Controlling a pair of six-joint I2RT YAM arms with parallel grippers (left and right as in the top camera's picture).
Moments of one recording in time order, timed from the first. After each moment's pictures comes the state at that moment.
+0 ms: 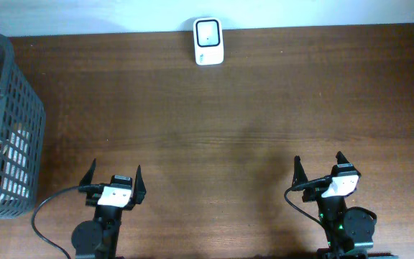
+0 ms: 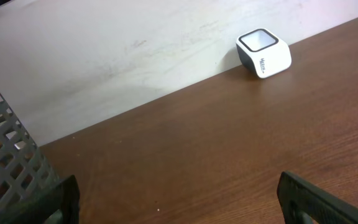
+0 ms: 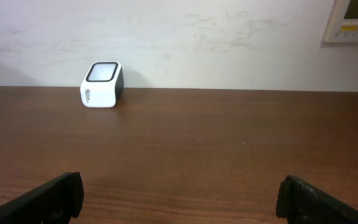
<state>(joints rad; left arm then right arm) 0.01 0.02 0.01 -0.07 0.08 0.37 0.01 0.01 0.01 -0.07 -0.07 0.03</state>
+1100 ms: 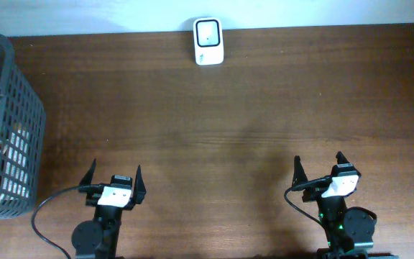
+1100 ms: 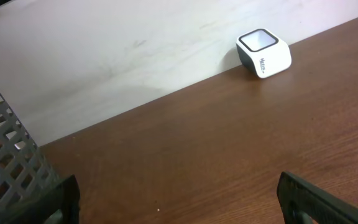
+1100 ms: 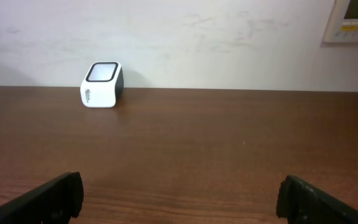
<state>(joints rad) 0.01 0.02 0.01 -0.07 0.08 0.37 0.01 0.01 0.01 -0.07 -0.07 0.03</state>
